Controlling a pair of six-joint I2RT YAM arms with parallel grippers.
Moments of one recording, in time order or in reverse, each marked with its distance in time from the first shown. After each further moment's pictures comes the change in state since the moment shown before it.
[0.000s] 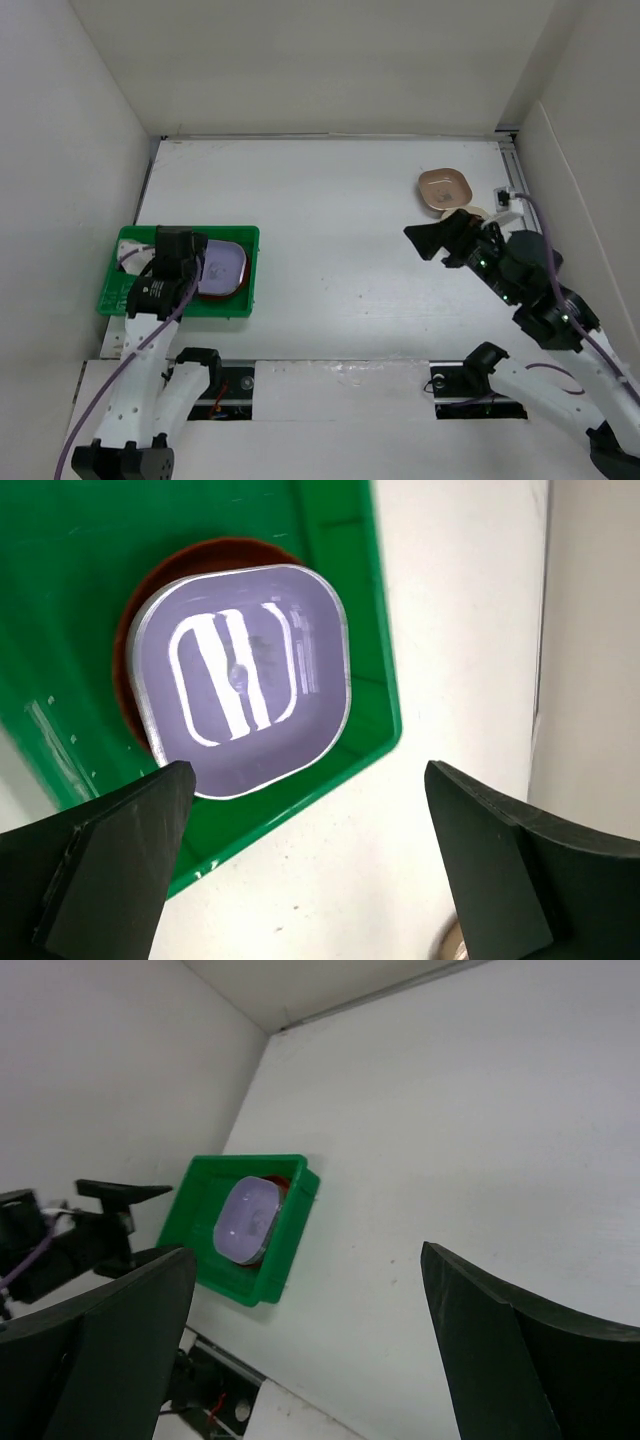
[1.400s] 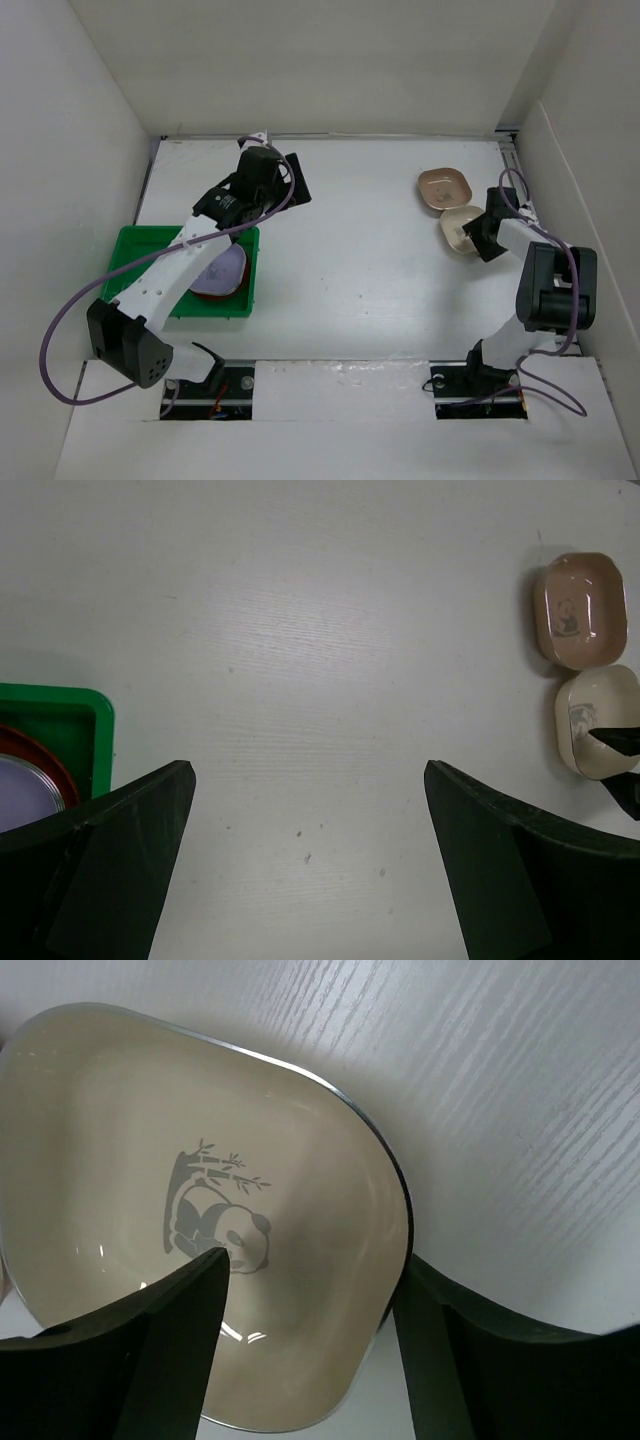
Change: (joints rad) left arm -0.452 0.634 0.556 0.305 0.204 0.806; right arm -0.814 1.033 -0.075 0.160 0.148 0.217
